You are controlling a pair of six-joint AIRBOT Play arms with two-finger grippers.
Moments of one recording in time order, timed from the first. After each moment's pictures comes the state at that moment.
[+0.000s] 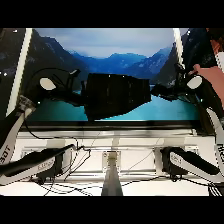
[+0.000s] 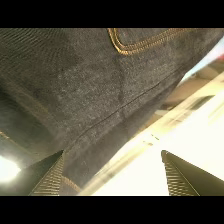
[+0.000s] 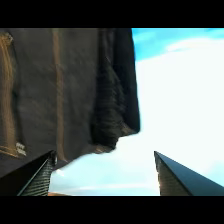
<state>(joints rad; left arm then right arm) -0.23 -1.24 0.83 0.82 -1.08 -1.14 -0.08 -1.18 0.84 -1.14 1.00 1.46</state>
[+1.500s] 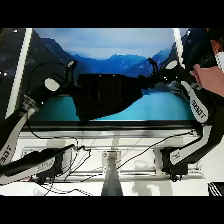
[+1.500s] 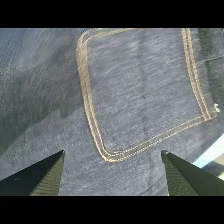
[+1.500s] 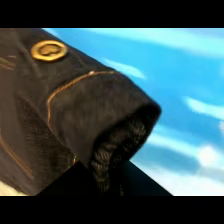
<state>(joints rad) -0.27 -1.24 0.85 0.83 -0.76 -1.13 0.03 -1.75 1.31 -0.78 1.13 1.20</state>
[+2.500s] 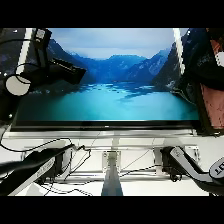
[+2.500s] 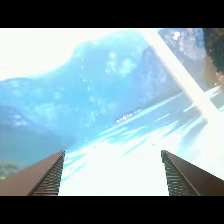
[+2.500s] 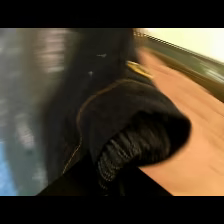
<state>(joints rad) -0.27 -0.92 0.98 1.05 -0.72 -1.11 -0.86 -1.01 1.37 -1.52 1.21 2.01</state>
